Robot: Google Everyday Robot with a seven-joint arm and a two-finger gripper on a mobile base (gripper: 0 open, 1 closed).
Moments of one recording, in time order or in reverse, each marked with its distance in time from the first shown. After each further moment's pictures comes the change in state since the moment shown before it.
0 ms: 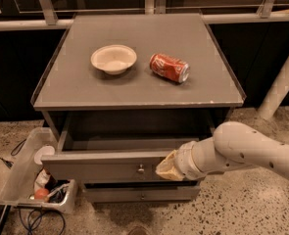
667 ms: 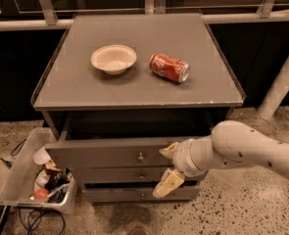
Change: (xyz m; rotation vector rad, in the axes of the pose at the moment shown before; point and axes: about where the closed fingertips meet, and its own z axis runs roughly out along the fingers) arm -0.007 -0.008 0.001 0.029 -0.008 -0.026
